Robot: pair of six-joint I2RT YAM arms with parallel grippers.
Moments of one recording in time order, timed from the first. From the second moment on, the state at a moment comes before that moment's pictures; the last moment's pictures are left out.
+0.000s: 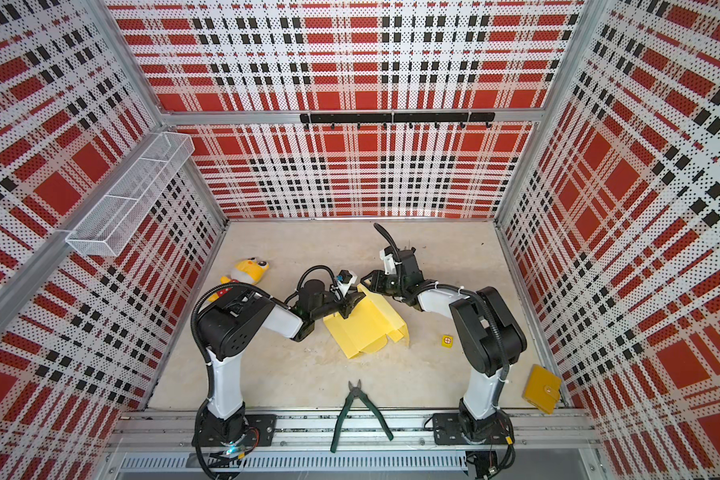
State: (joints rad) left arm -0.59 2.03 0.75 1.02 0.38 0.02; right arm 0.45 1.80 0.97 0.22 -0.49 0.67
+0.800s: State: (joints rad) left arm -0.63 2.10 0.76 1.13 0.33 -0.01; right arm 0.45 1.75 0.85 0.34 -0.51 0.76
